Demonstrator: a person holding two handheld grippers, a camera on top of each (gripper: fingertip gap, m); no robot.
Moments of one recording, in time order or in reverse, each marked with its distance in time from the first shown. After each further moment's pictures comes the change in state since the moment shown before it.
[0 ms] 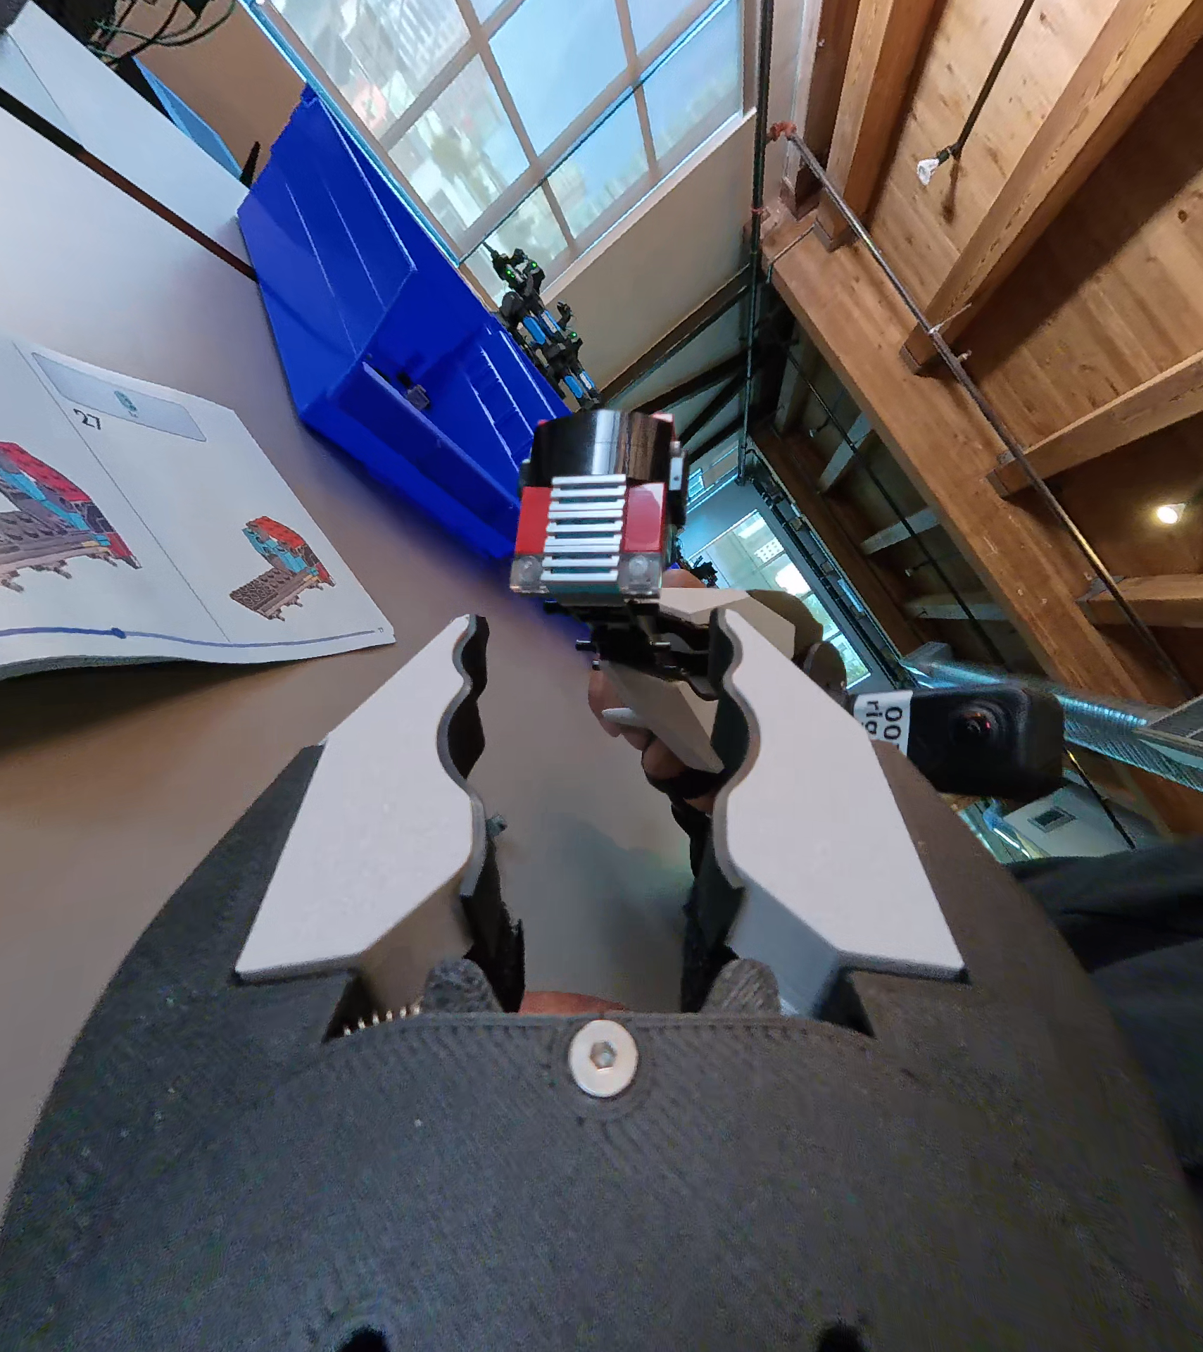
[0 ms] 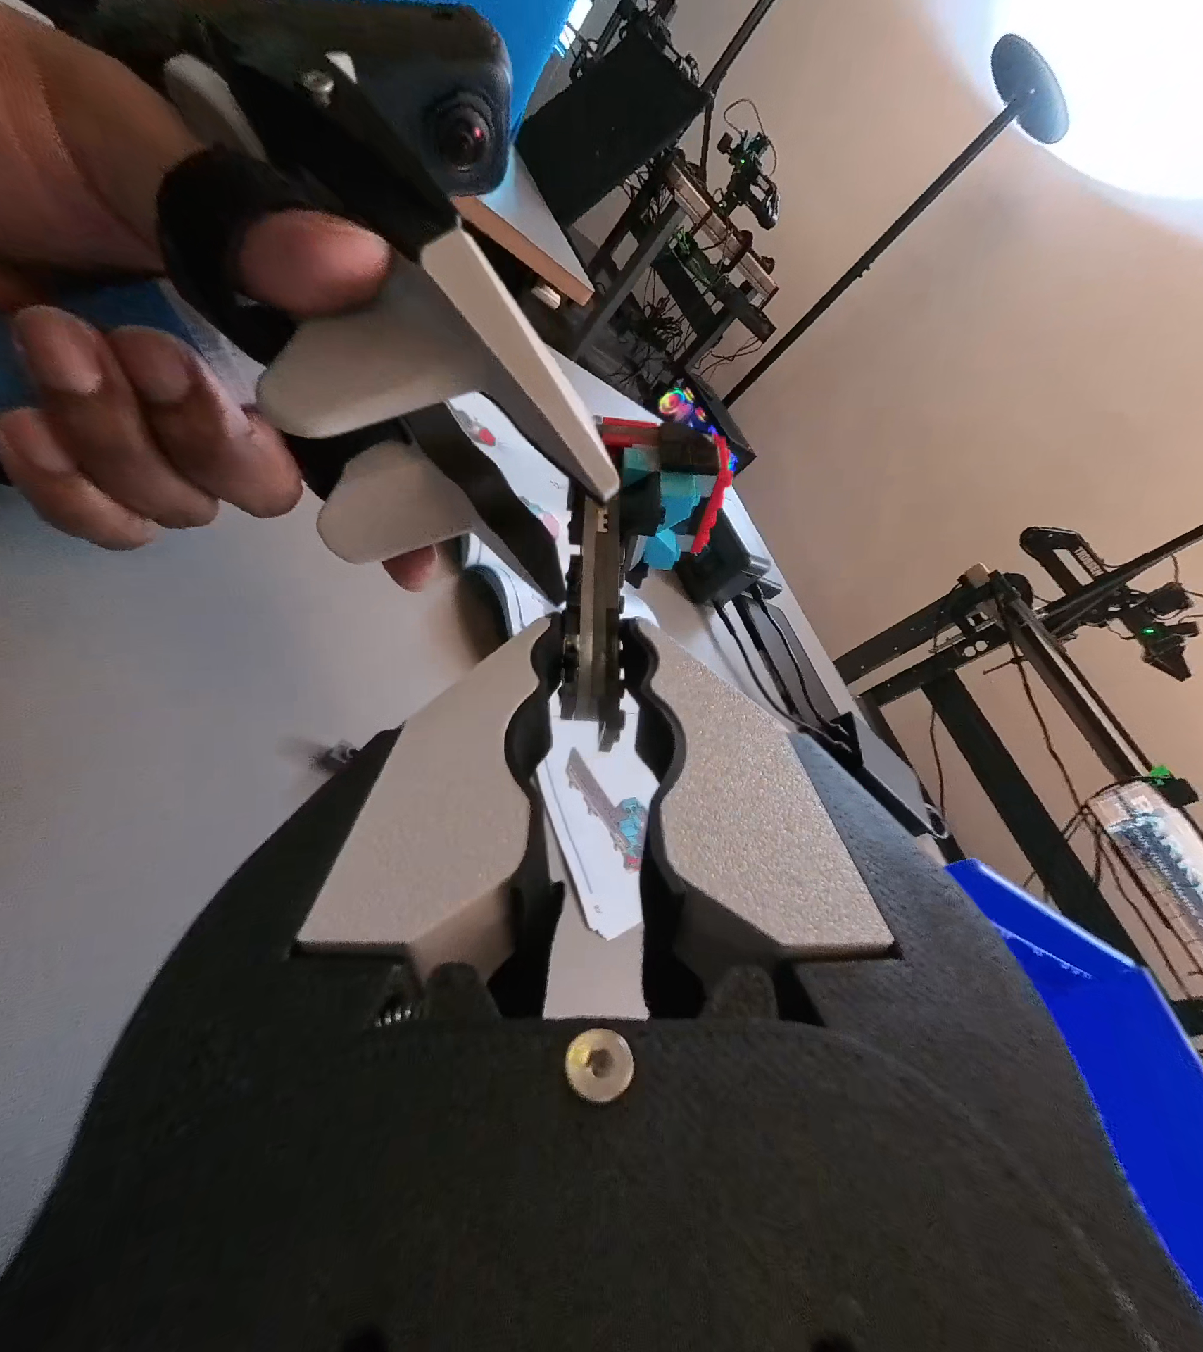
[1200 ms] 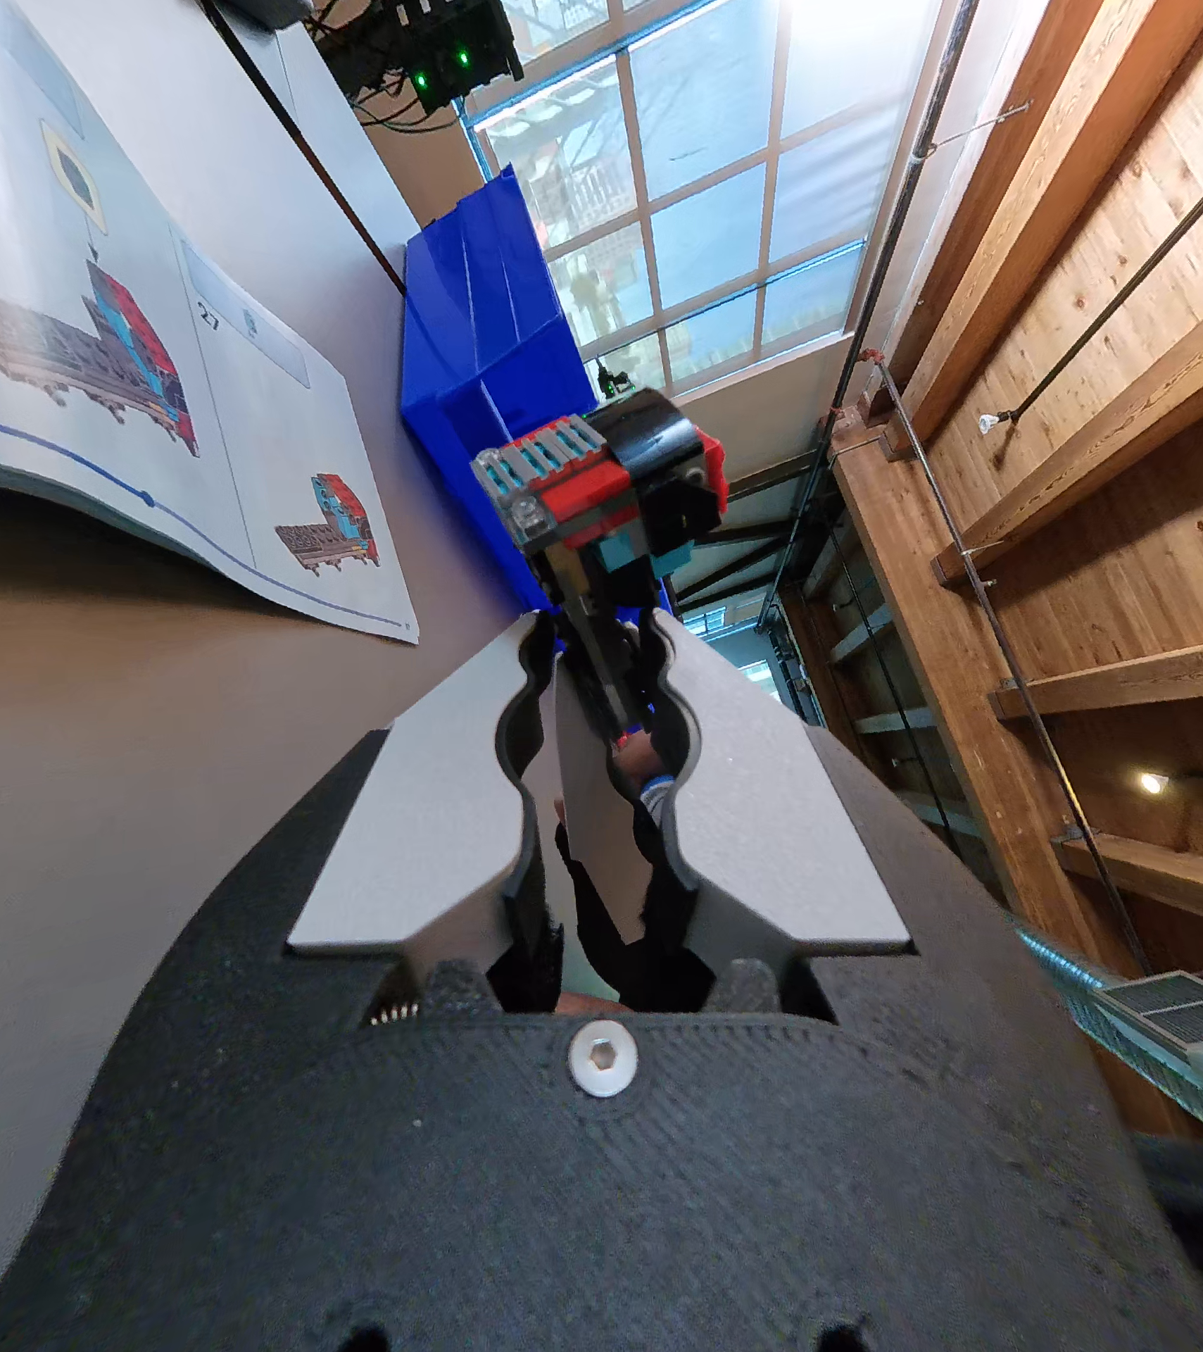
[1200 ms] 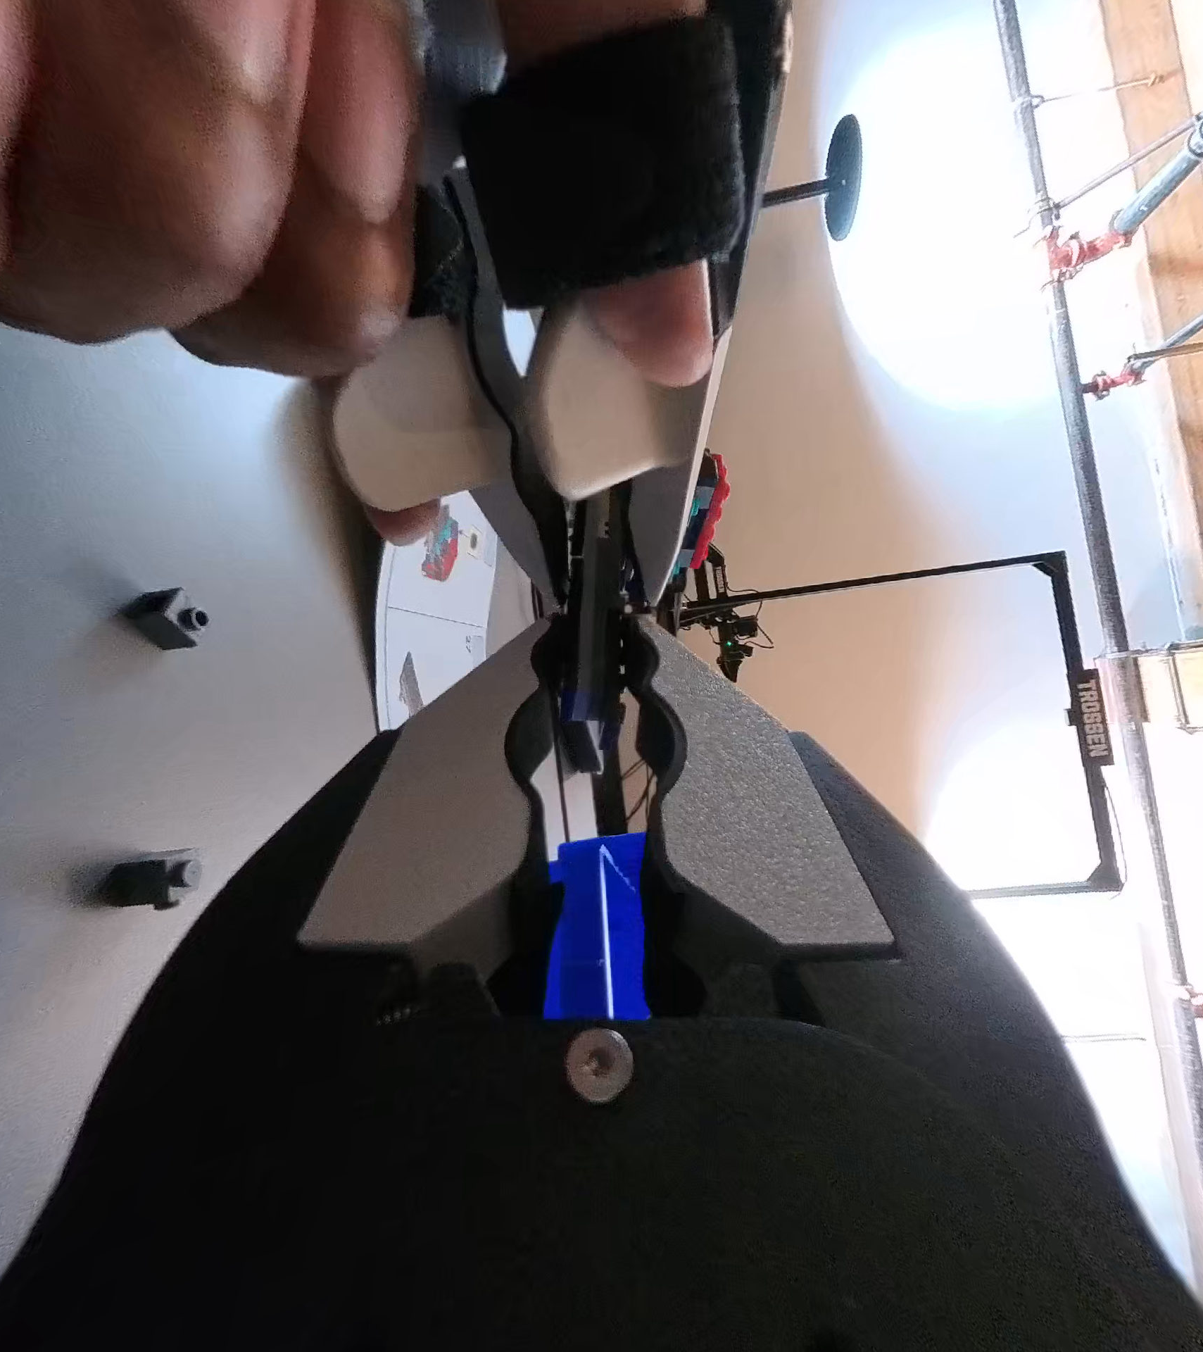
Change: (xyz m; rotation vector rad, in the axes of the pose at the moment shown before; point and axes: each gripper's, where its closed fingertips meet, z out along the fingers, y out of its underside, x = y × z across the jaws) left arm -0.022 0.002 0.019 0.174 -0.145 -0.265; right arm 0.000 0.022 0.017 -0.206 0.309 -0.632
